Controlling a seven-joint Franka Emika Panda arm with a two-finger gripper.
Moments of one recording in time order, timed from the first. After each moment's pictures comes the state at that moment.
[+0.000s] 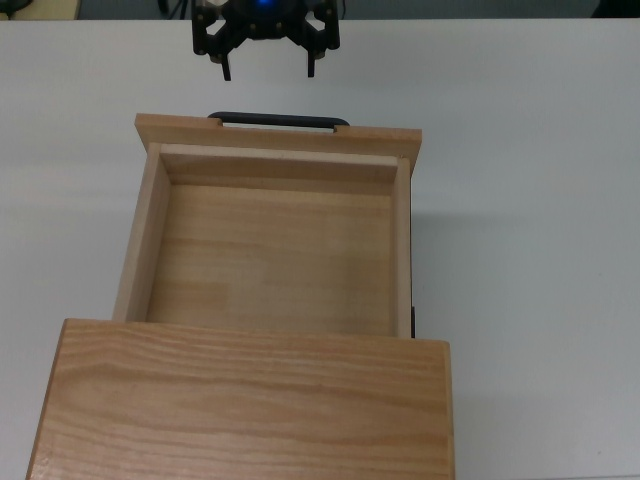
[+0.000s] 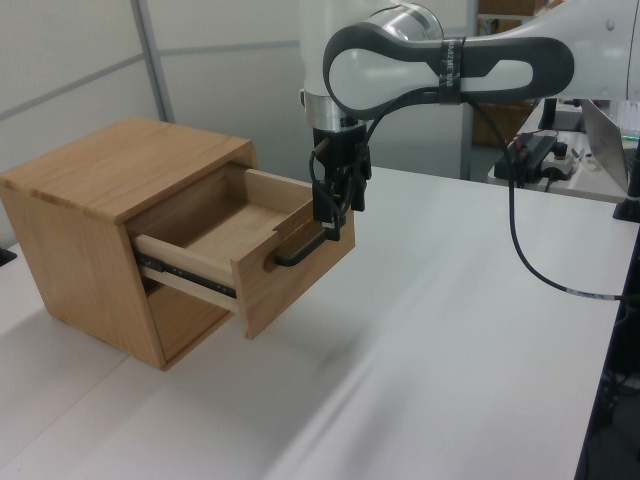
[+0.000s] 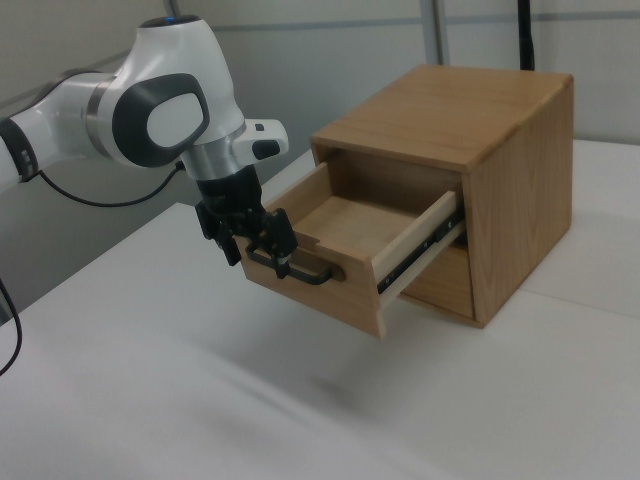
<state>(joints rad) 0.06 0.08 0.03 -1.55 -0.02 1.65 -0.03</state>
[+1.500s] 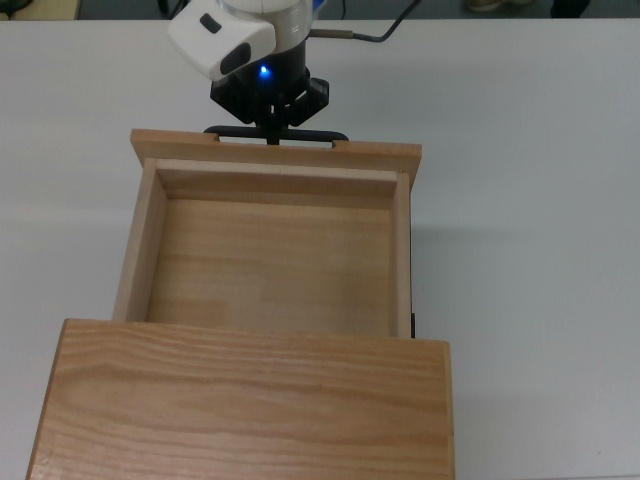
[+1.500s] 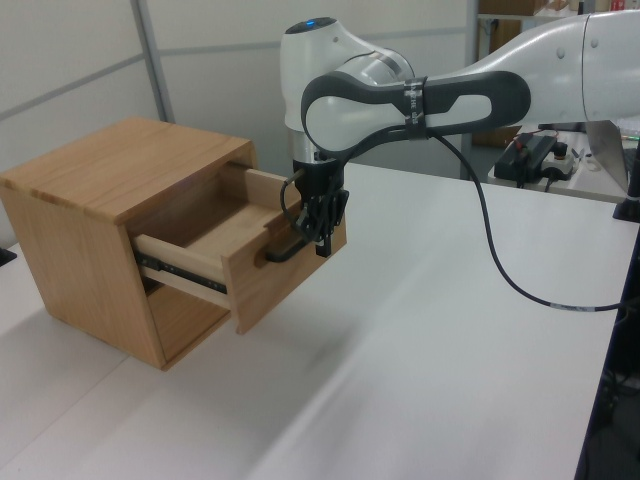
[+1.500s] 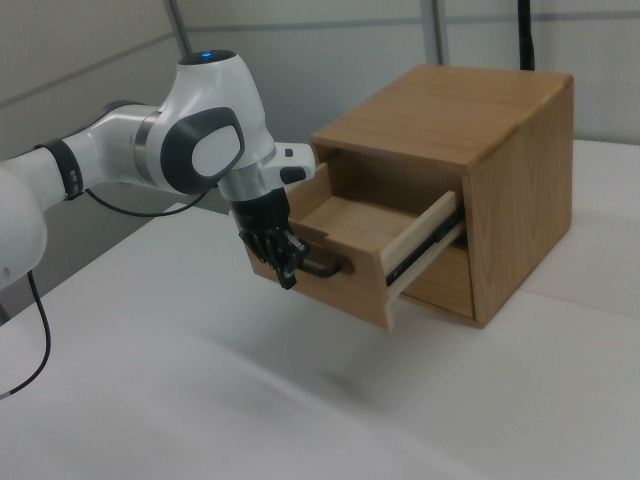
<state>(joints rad) 0.06 0.19 0.03 -1.55 -0.02 1.79 0.10</state>
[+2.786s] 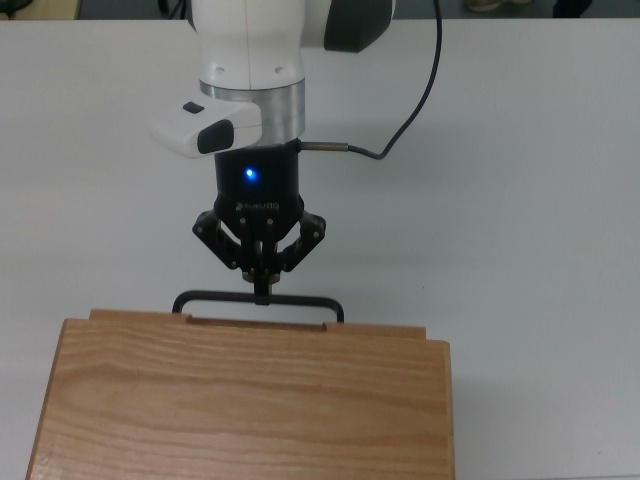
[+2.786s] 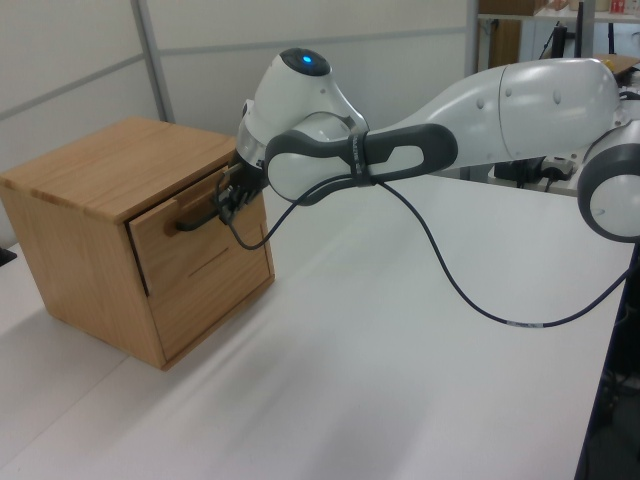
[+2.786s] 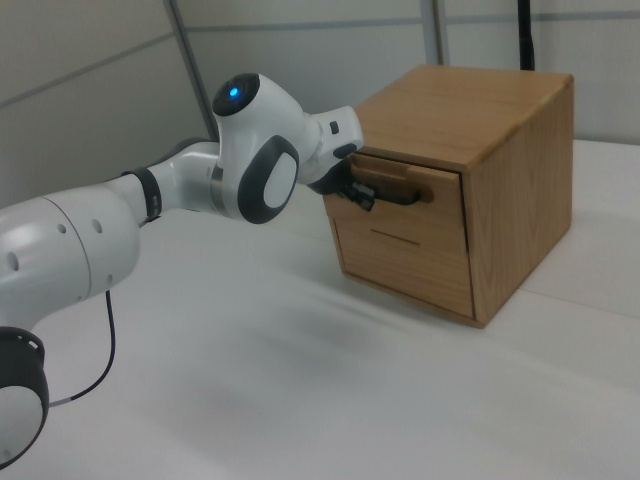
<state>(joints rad) 0.05 0.46 0.03 -1.38 -0.03 2.48 0.14</state>
